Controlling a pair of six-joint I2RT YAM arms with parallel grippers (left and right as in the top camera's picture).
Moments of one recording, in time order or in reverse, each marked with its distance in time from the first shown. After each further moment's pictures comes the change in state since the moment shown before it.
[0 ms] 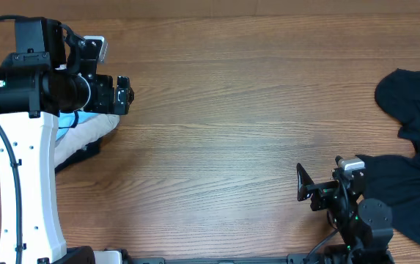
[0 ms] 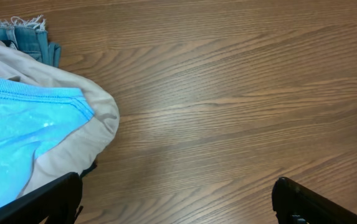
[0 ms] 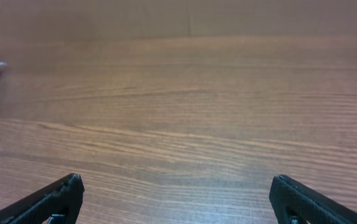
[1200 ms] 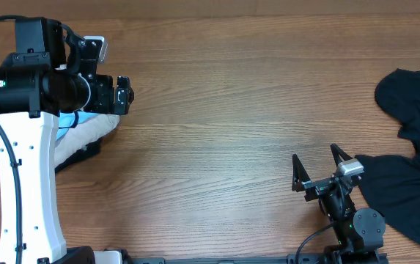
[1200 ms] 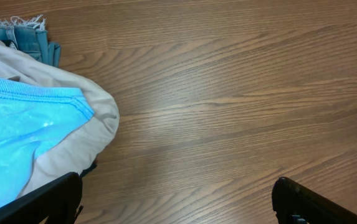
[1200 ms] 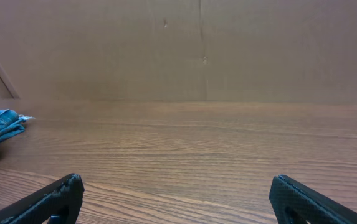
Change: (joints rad) left arm 0.000 0.000 0.000 -0.001 0.000 0.000; right arm 0.000 -0.098 -0.240 0.460 -0.053 0.040
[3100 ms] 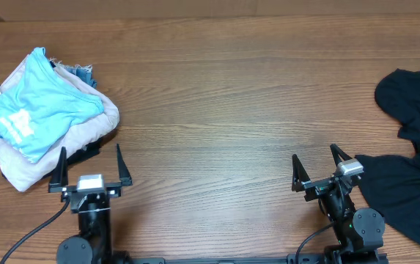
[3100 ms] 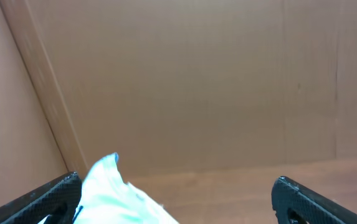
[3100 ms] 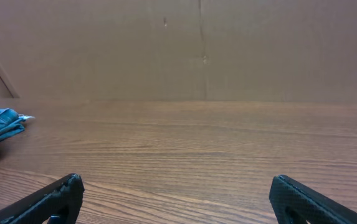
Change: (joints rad) left arm -0.096 -1.526 -1.648 1.456 -0.355 0.047; right arm 0.000 0.000 -0.003 0.000 0.000 0.000
